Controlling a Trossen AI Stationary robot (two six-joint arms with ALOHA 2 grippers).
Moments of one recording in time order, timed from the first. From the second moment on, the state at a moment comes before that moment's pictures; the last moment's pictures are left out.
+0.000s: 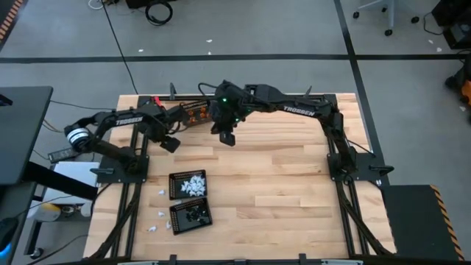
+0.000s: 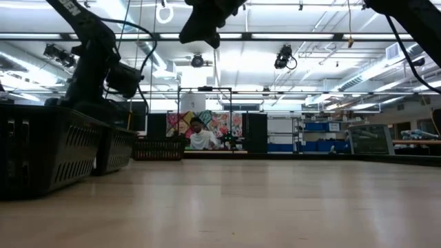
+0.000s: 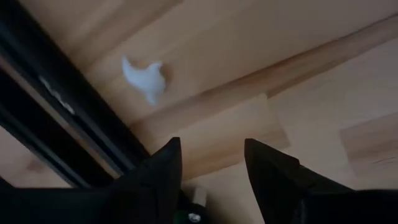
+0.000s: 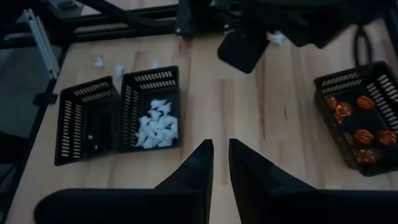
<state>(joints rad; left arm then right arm) 0.69 1.37 0.72 -1.07 -0.11 -0.34 -0.20 2.09 2.23 -0.95 -0.31 -0.08</state>
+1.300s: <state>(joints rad) 0.71 1.78 0.91 -1.17 -0.35 0.14 -0.16 2.09 2.23 -0.90 -0.37 -0.11</state>
